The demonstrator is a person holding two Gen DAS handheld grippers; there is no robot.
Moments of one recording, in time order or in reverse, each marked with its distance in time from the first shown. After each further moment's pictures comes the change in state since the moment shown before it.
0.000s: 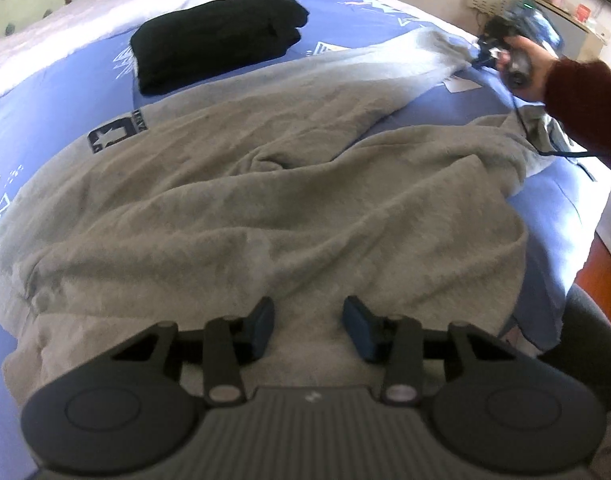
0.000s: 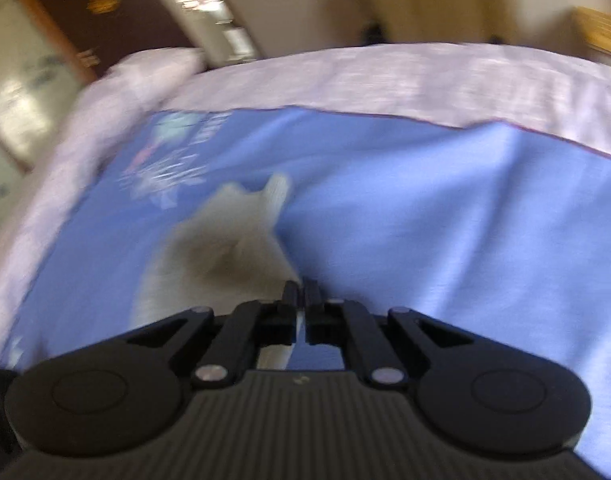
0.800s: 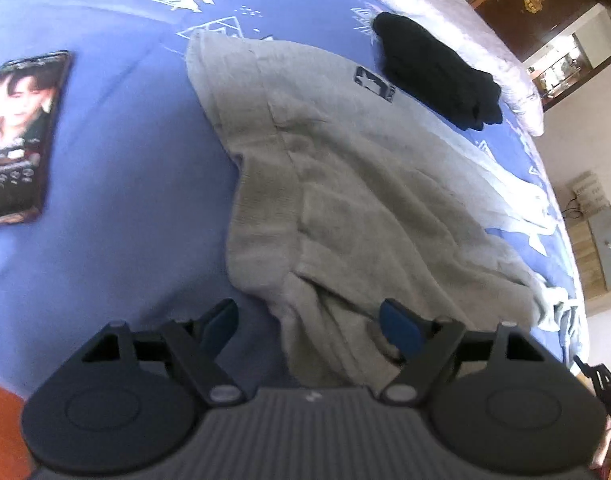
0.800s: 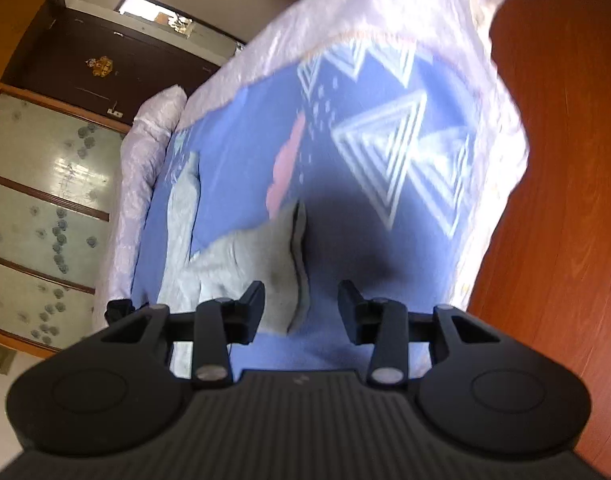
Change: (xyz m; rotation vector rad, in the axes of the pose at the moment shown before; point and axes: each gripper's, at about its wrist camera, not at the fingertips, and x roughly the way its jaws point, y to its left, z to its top) left arm -0.066 0.127 -0.090 -0.747 -0.050 -0.072; right arm -0.189 -0.228 -0.096 0.311 0.164 0.308
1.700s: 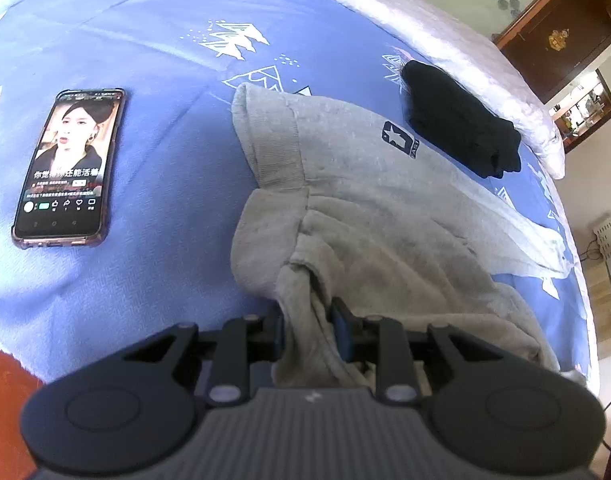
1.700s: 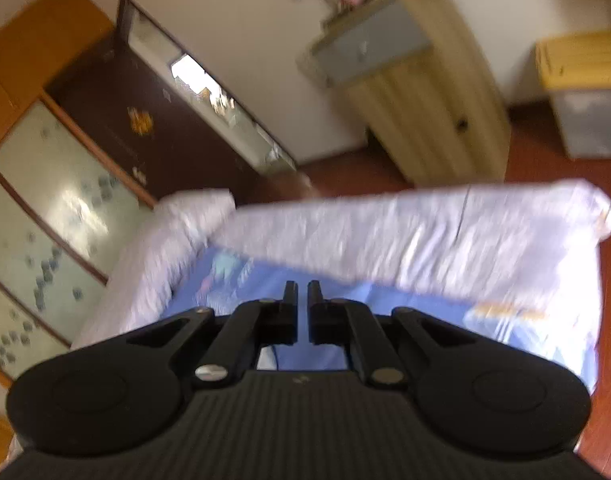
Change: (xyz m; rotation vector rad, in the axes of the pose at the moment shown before) left arm -0.035 0.001 0.008 -0.060 -0.105 0.092; right arm 0.033 0.158 0.106 -0.253 -0.325 -0.009
